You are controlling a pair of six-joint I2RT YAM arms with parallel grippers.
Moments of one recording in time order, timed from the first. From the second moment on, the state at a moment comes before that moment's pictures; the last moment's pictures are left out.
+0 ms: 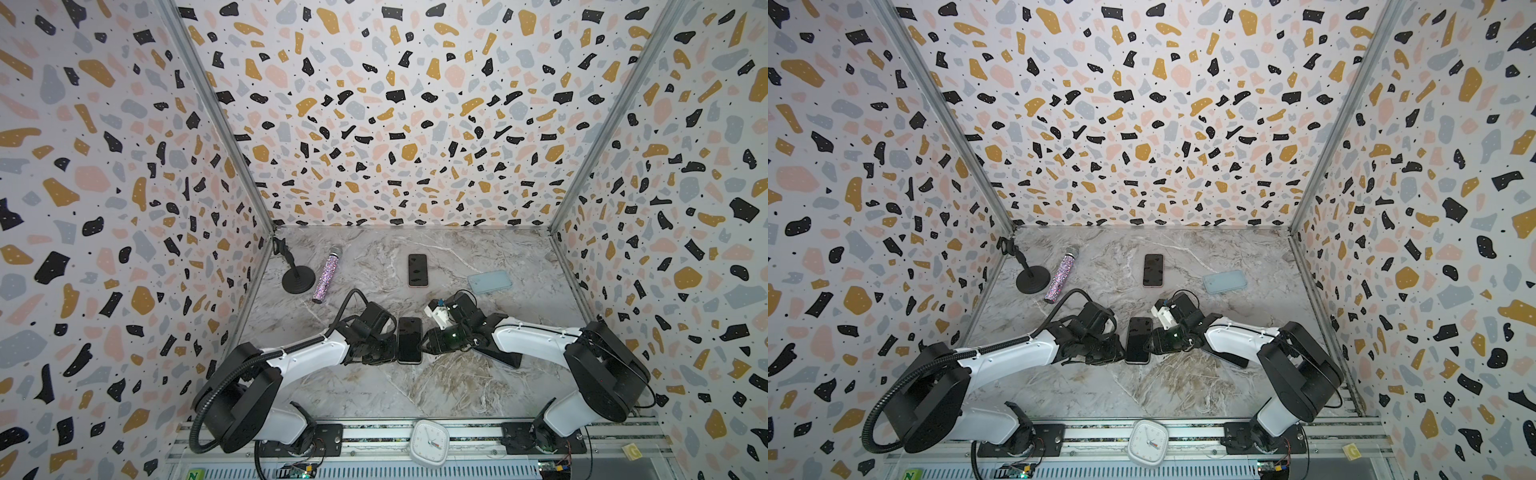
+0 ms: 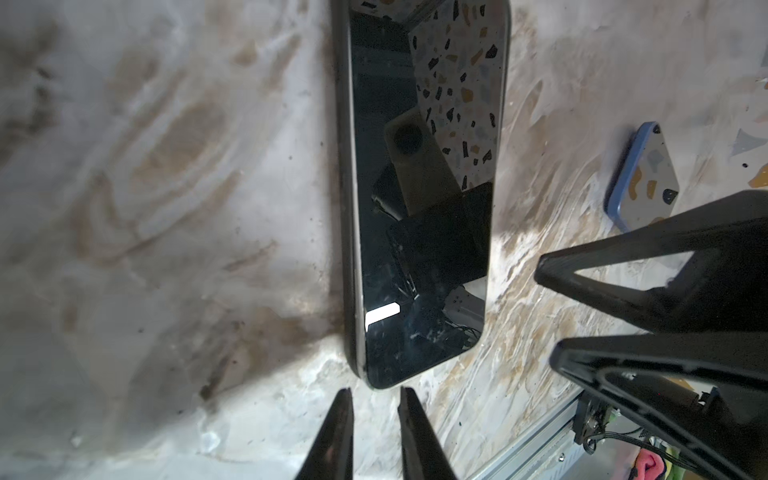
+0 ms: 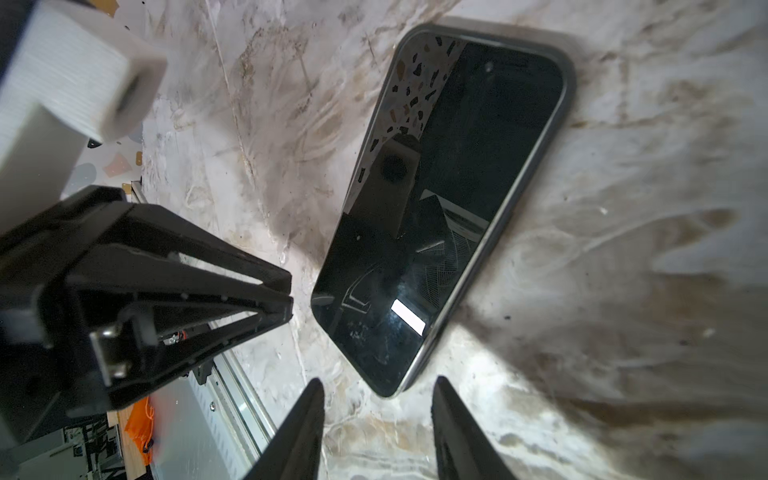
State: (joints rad) left arm -0.70 1.40 0.67 -0.37 0.33 -0.76; right arm 0.74 1.56 0.77 -0.16 -0.52 0.53
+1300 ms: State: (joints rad) left arm -0.72 1.52 0.72 -0.37 0.34 -0.77; right arm 0.76 1.69 0.80 -0.14 -0.55 0.52
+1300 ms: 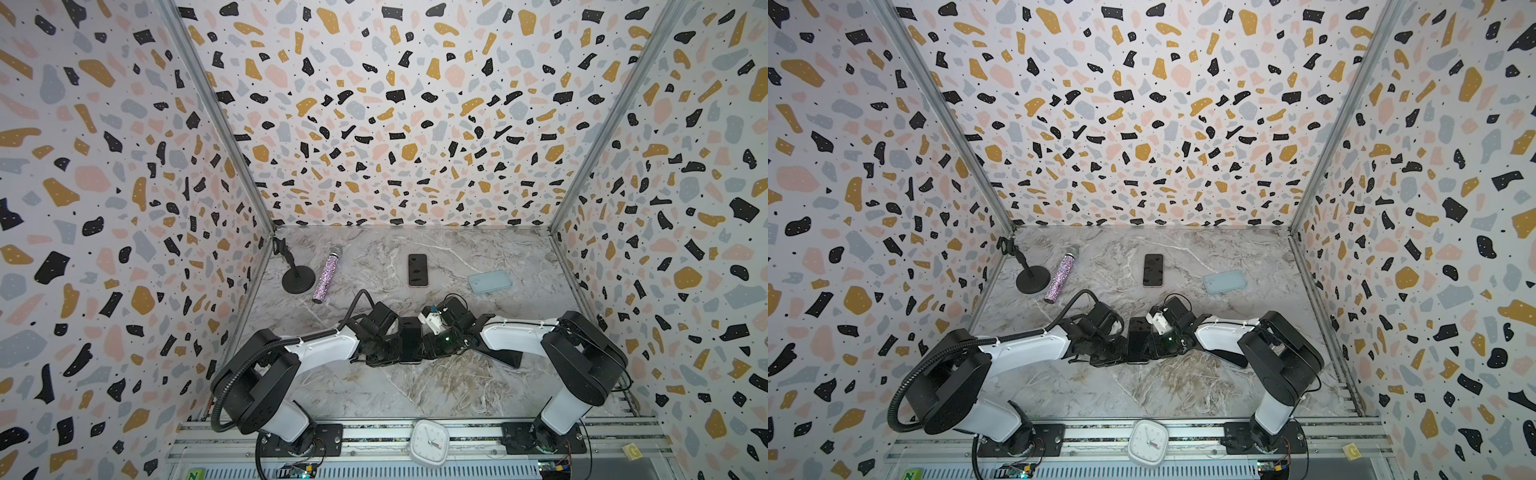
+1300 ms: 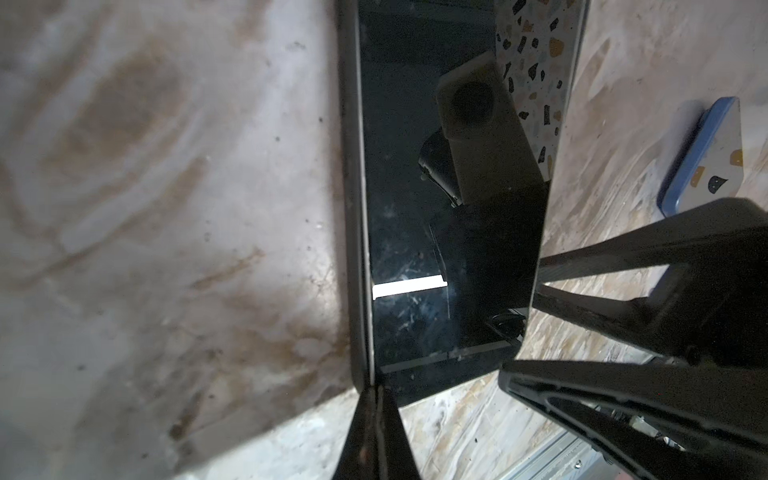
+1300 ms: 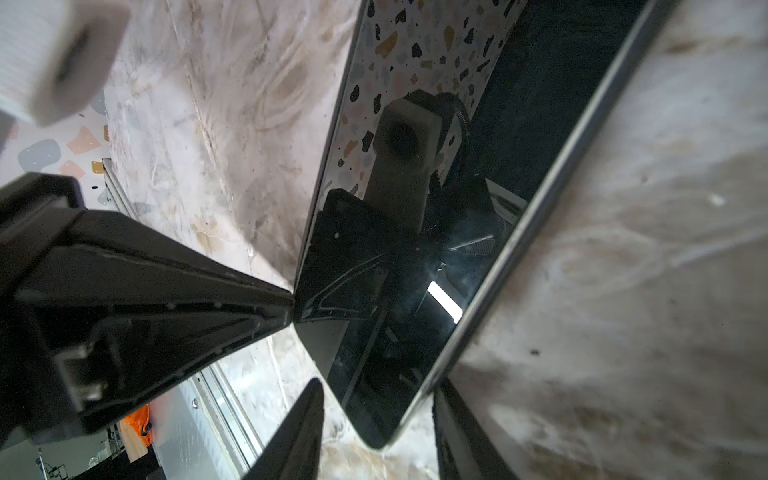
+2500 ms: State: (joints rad) left arm -0.68 1.40 0.58 -0.17 0.35 -0.79; right arm 0.82 1.57 0.74 -0.17 -0.43 0.56
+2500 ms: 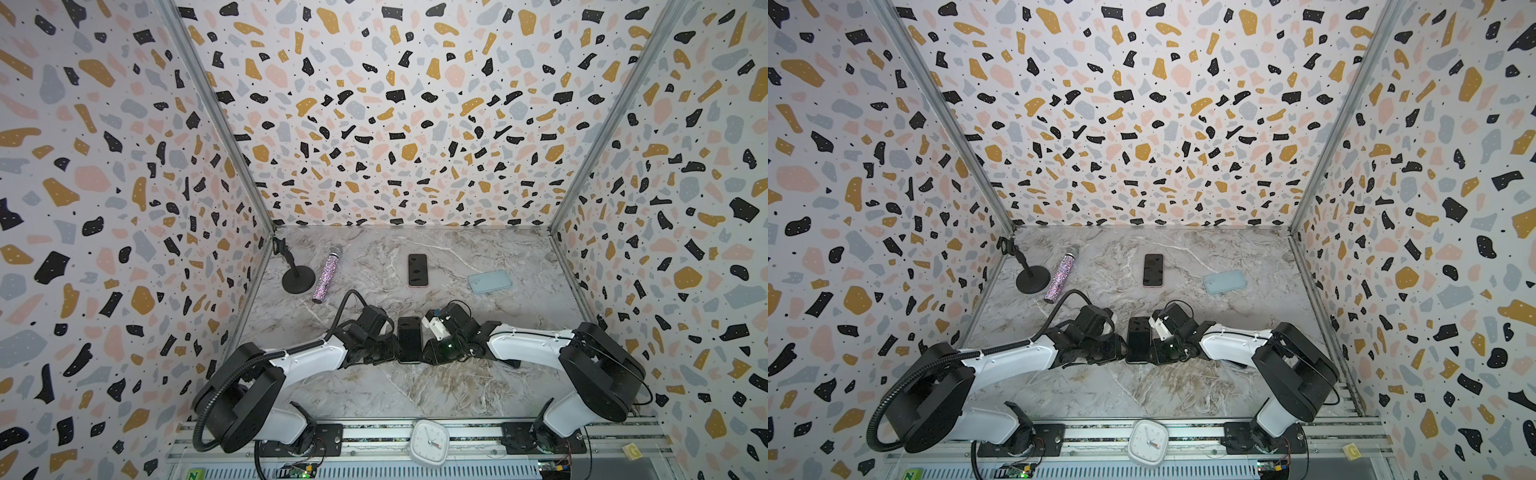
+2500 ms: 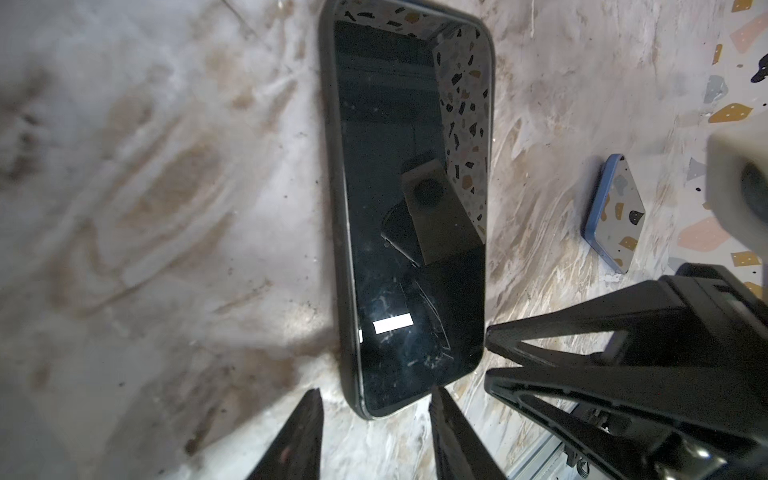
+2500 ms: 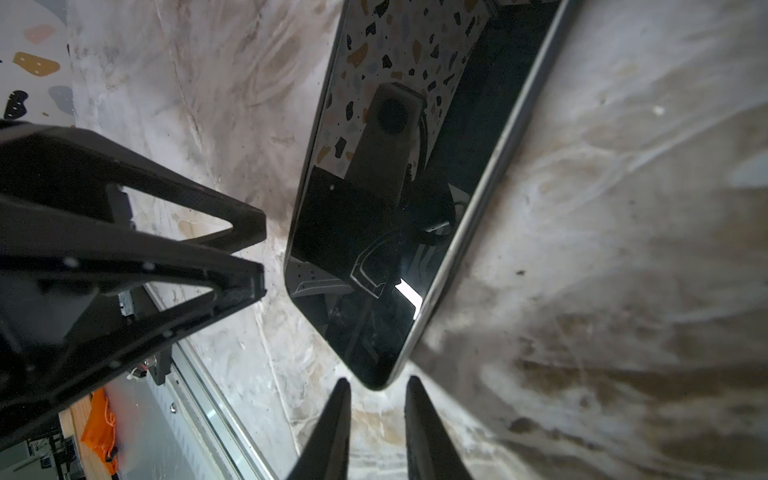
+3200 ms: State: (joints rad) left arm -0.67 1.44 0.52 -0.05 0.43 -0.84; right arm 0.85 1.60 0.74 -0.17 -0.42 0.56
